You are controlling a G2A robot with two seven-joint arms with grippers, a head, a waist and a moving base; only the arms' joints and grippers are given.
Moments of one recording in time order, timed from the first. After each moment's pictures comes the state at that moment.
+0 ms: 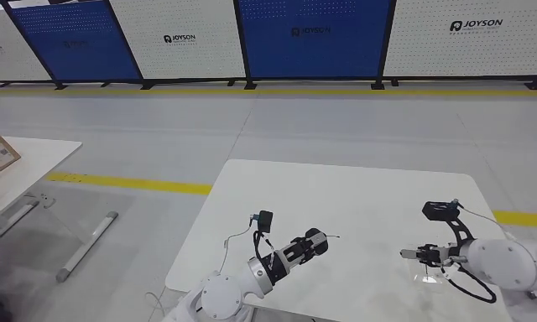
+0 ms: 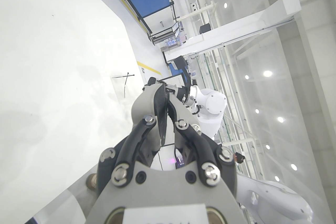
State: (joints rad) left arm 1.62 -1.14 -1.13 -1.98 -0.13 -0.03 -0.29; right arm -1.17 -0.88 1.25 -1.83 -0.68 0.24 1.39
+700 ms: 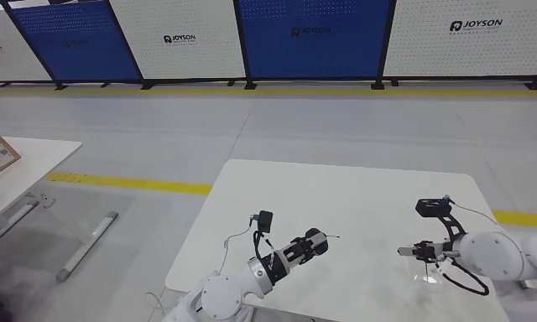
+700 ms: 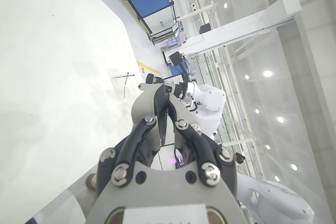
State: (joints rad) left arm 1.62 -1.14 -1.13 -1.98 -0.13 -0.03 -0.29; right arm -1.10 -0.89 1.17 -1.77 -0.71 0.21 1.39
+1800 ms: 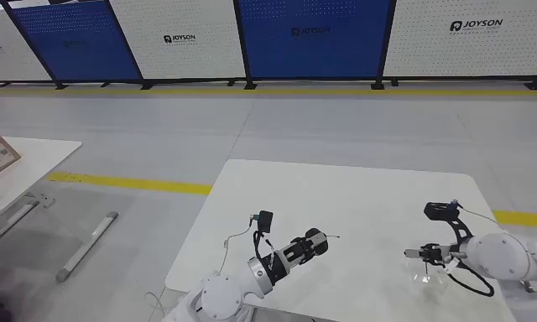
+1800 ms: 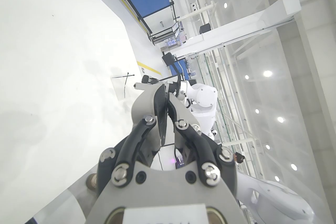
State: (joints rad) left arm 1.62 -1.14 -1.13 -1.98 -0.13 -0.03 -0.29; right arm -1.12 -0.86 1.20 -1.71 -0.67 0.20 1.35
